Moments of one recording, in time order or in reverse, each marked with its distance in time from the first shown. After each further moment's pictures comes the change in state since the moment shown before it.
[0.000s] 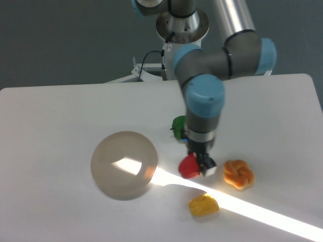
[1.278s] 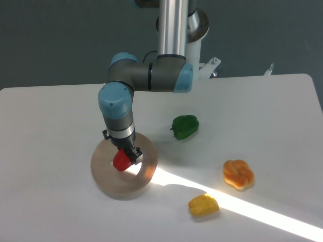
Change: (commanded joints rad) arm -0.197 -0.049 -0.112 0.117 0.005 -0.427
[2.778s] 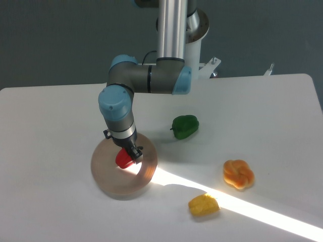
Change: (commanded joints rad) arm -0.002 0.000 -0.037 0.003 0.031 0.092
